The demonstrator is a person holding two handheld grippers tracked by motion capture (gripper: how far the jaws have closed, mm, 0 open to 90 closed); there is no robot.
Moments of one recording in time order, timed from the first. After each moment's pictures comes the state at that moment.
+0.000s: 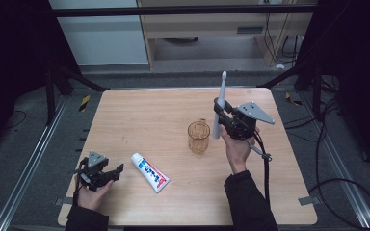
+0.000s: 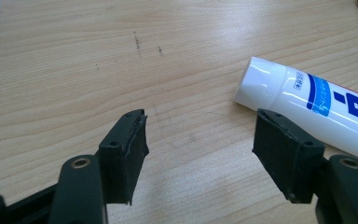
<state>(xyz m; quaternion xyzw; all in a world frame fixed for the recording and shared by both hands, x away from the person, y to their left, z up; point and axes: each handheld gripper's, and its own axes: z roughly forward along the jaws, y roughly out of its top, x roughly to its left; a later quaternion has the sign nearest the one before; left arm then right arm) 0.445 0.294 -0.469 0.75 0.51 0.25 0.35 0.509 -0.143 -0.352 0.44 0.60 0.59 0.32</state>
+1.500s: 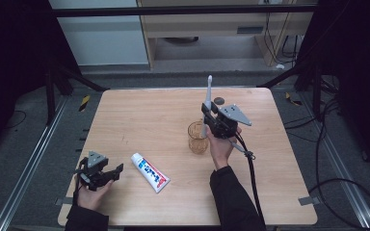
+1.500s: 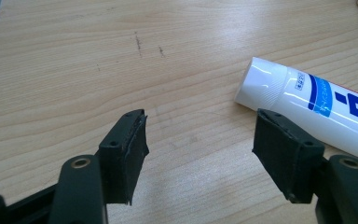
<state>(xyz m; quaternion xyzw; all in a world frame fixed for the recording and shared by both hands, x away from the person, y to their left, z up) 0.445 0.294 -0.469 0.74 0.51 0.25 0.35 0.539 -0.106 -0.393 0.45 0.59 0.59 0.33</state>
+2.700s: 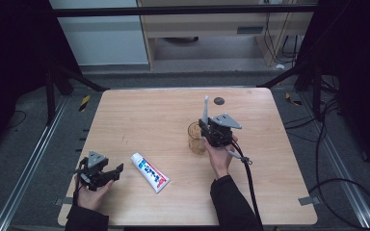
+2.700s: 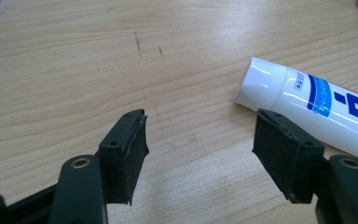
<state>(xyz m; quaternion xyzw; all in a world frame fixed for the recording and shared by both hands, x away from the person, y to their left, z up) 0.445 0.294 -0.469 0.75 0.51 0.25 0.35 0.540 -0.100 -0.431 0.47 0.66 0.51 0.29</state>
